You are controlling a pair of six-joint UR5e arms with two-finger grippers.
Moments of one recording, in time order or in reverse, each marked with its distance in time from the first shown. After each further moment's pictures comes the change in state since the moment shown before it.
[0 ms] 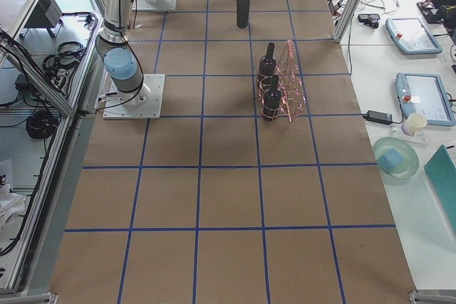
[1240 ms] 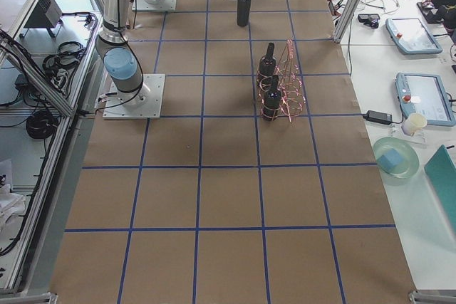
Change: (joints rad) left arm -0.010 0.010 -0.029 0.004 -0.013 0.006; right arm 0.007 -0.019 0.037 -0.049 0.002 0.029
